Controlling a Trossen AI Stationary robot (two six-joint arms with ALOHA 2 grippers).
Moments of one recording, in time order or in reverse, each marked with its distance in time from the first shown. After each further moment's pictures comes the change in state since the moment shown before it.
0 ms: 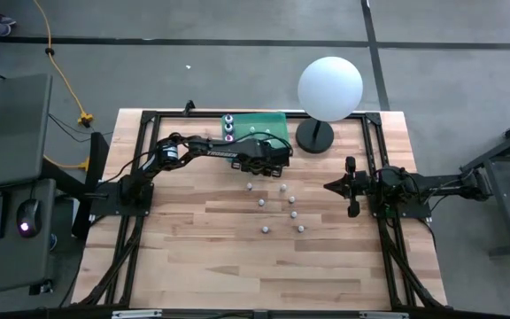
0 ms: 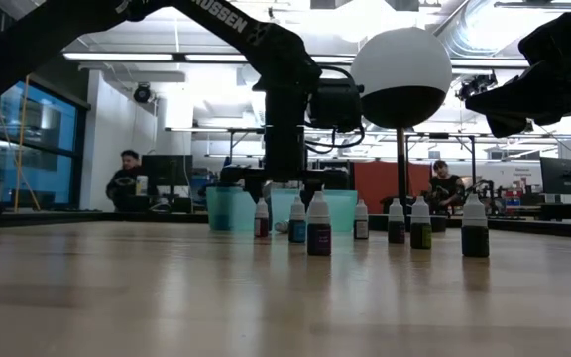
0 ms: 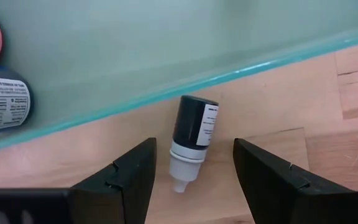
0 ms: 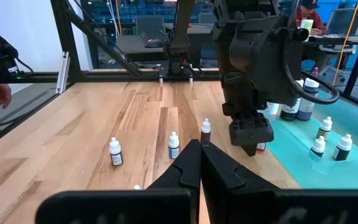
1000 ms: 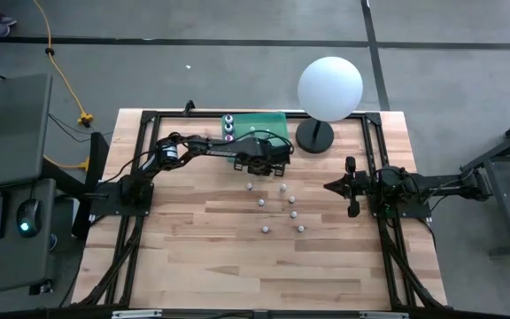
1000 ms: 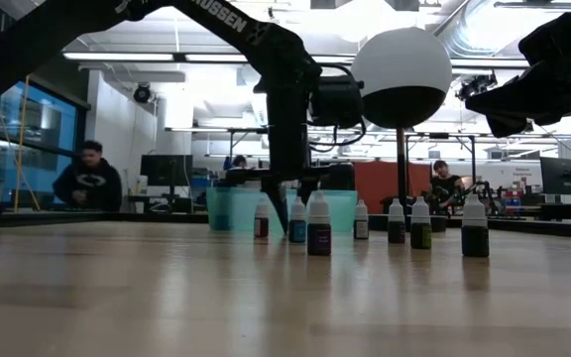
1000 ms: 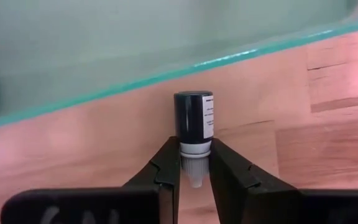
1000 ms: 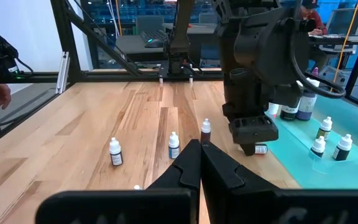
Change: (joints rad) left arm 0.000 0.000 0.000 0.045 0.103 -0.032; right arm 0.000 0.000 0.000 0.000 0.000 0.000
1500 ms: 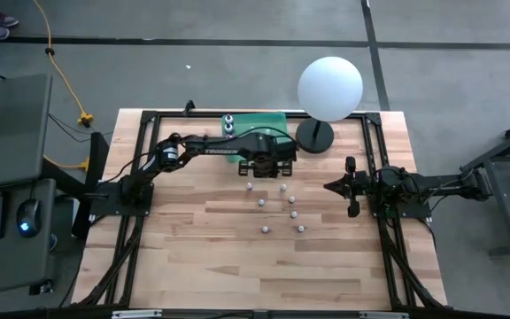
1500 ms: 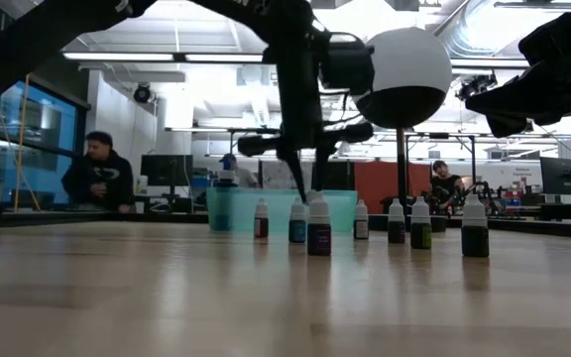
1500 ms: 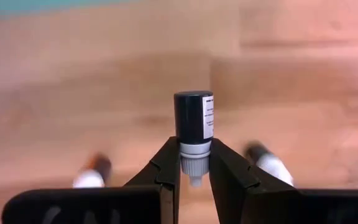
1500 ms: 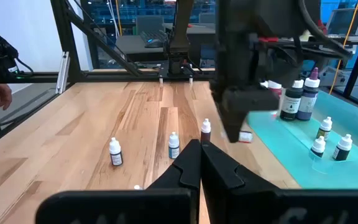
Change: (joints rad) left arm -0.021 0.002 0.205 -0.177 0.155 -0.146; right arm 0.000 0.000 0.000 0.000 0.000 0.000
